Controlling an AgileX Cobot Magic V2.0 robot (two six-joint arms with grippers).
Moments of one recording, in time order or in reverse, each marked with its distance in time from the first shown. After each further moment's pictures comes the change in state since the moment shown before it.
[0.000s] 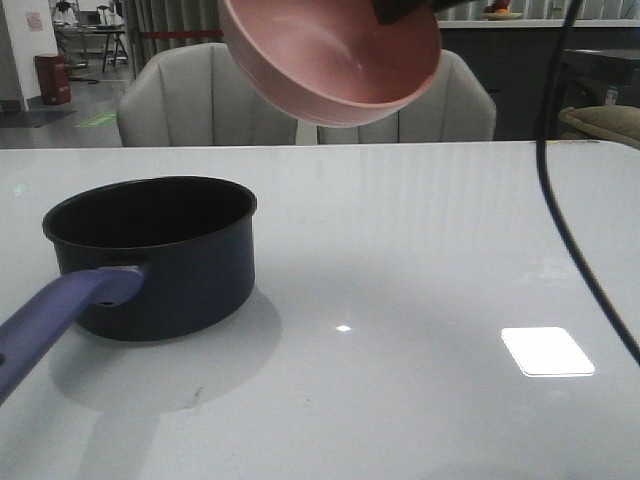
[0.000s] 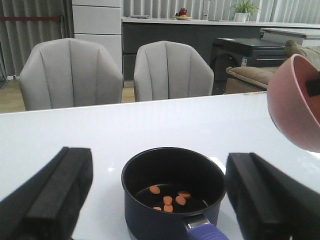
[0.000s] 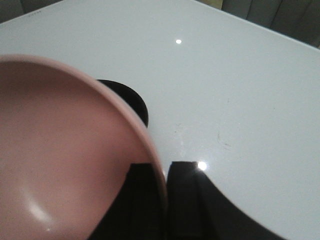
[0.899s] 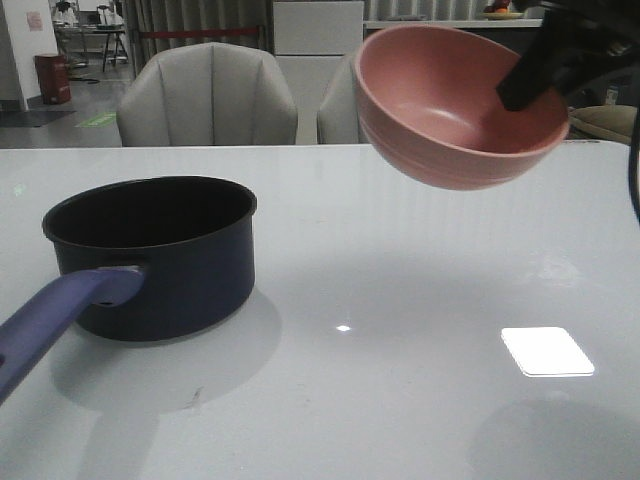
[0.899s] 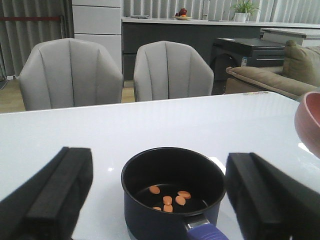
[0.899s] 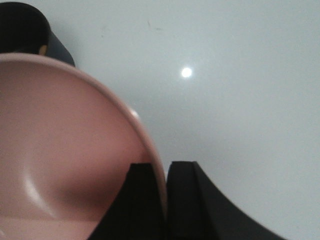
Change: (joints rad) left arm 0.000 0.000 0.000 0.000 0.000 0.000; right arm -0.198 0.005 0.000 -0.594 0.199 0.773
